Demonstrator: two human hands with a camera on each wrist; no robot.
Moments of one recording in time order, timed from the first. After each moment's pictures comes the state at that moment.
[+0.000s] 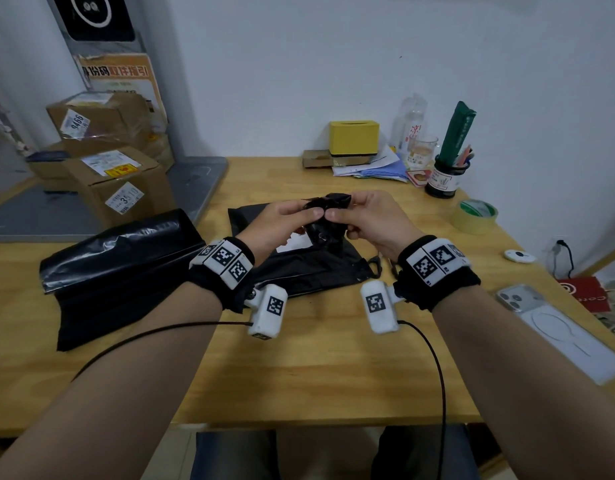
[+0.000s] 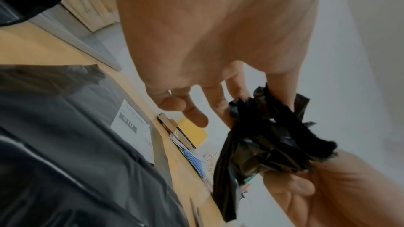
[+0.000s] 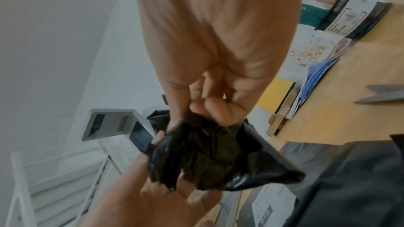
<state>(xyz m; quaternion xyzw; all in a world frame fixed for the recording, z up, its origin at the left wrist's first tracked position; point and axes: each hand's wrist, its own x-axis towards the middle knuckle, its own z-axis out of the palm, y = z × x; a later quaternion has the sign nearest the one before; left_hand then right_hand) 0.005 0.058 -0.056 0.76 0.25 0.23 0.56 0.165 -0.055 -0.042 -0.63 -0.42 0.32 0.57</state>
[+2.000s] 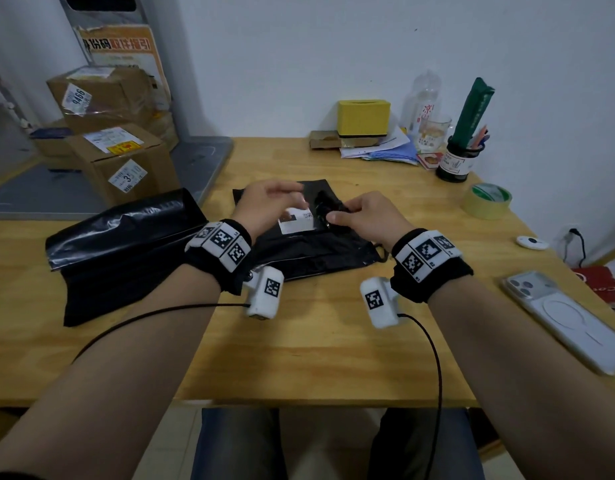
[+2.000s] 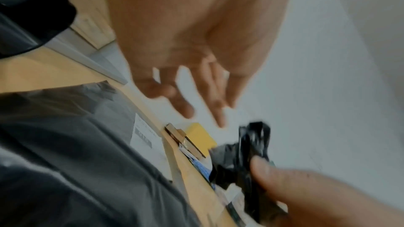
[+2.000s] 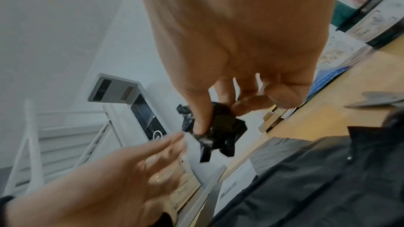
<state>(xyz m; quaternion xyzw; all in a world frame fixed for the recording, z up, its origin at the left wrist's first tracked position) -0.008 0.066 -0.057 0.75 0.37 0.30 0.46 0.176 -0.036 -0.077 -0.78 -0.45 0.23 0.36</state>
